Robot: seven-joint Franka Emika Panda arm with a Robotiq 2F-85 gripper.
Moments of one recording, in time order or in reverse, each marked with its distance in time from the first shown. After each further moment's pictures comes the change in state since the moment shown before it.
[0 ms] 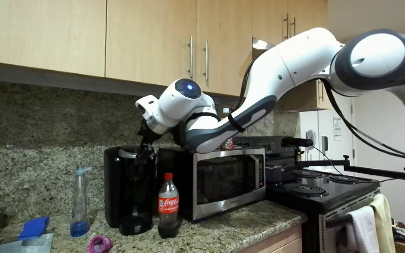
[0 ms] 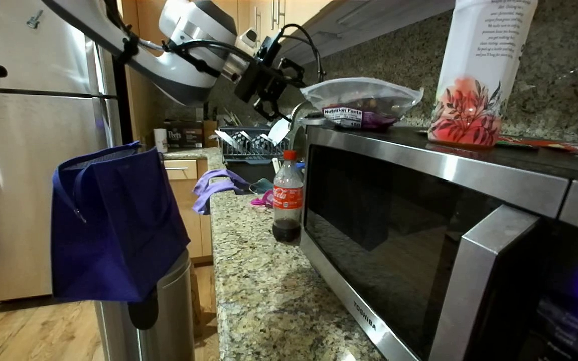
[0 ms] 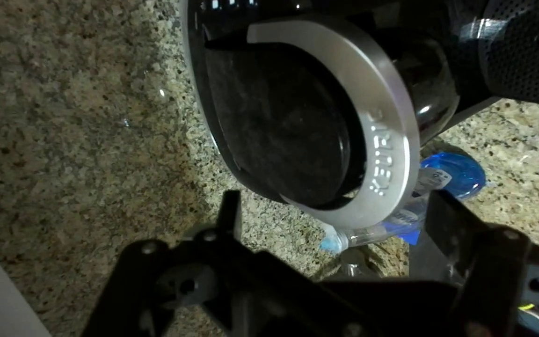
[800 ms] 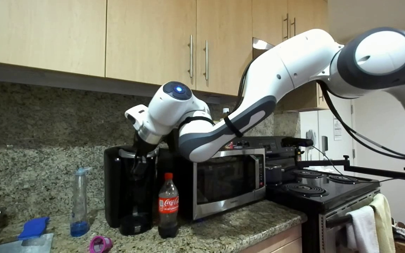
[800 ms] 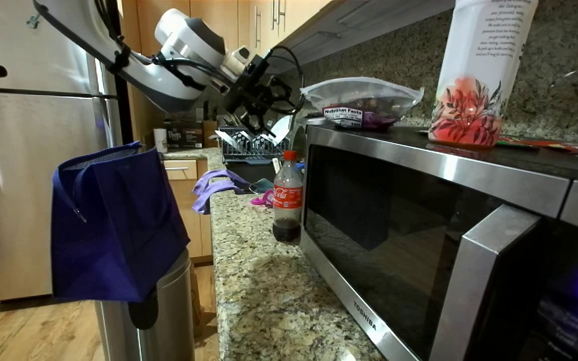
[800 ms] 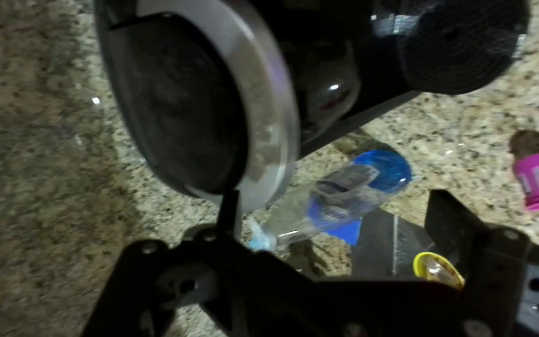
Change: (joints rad) arm -0.008 0.012 0.099 -0.039 0.122 -0.110 -0.101
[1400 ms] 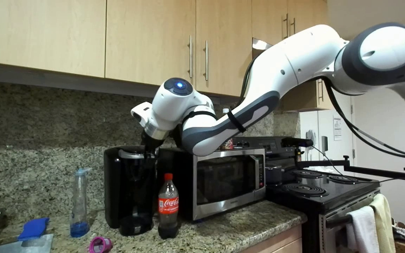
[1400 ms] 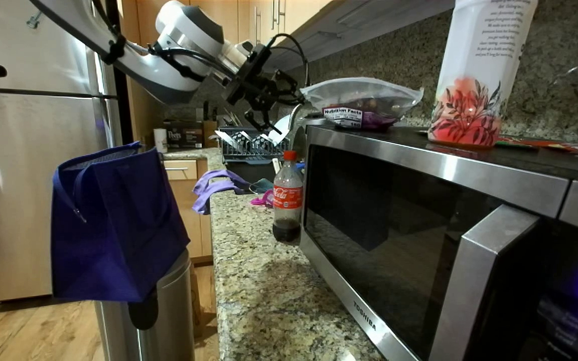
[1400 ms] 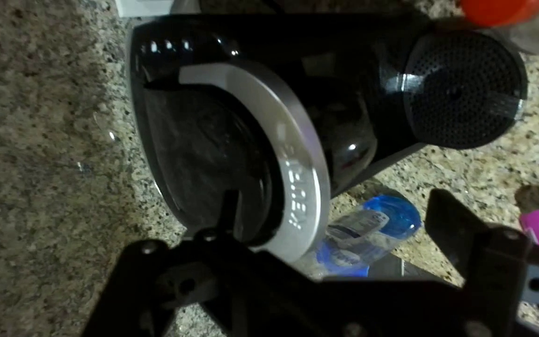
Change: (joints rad) arm -0.001 -0.038 -0.024 -0.013 -0.011 -0.078 -0.034
